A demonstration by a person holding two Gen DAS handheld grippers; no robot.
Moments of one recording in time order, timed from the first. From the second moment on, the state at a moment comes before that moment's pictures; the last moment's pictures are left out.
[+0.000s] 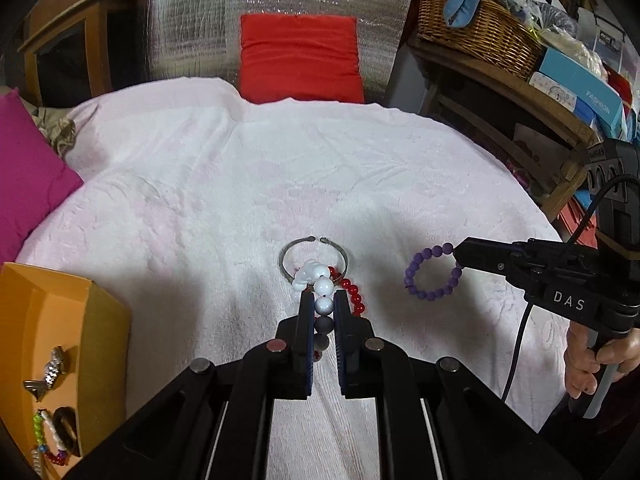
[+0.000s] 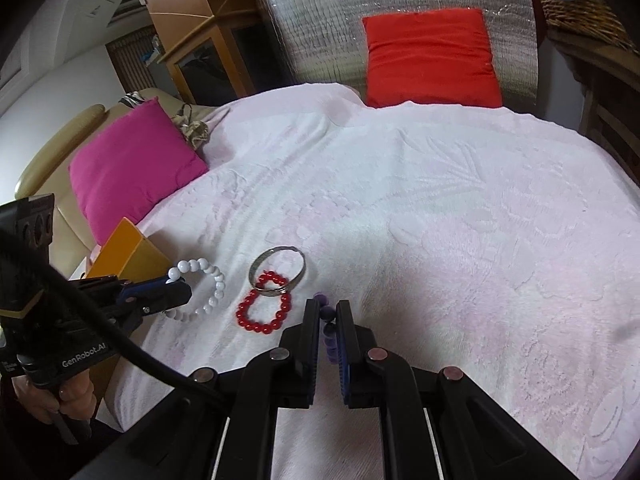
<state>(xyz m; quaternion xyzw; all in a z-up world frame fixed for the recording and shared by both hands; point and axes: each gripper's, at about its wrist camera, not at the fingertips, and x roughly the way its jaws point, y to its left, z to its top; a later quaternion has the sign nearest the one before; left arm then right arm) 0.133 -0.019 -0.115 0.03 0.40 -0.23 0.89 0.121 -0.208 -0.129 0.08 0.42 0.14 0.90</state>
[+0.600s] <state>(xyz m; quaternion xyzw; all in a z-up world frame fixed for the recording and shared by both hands) 0.039 0.079 -0.042 0.03 0.33 -0.14 0.93 0.082 -0.142 -0.085 0.07 0.37 0.22 0.90</state>
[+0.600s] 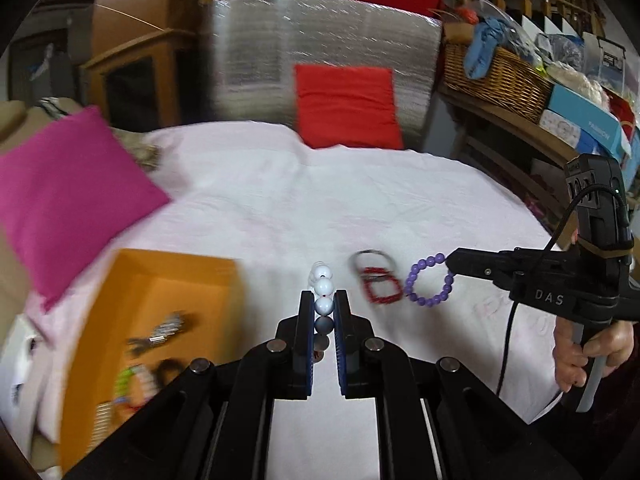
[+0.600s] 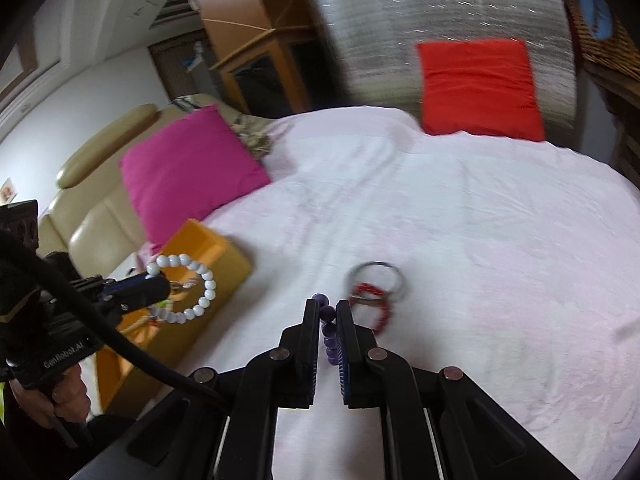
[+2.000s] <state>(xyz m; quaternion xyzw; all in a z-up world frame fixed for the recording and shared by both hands) -0.029 0.242 -0.167 -0.08 0.51 -0.02 0.86 0.082 0.160 -0.148 -0.12 0.50 0.38 0.77</state>
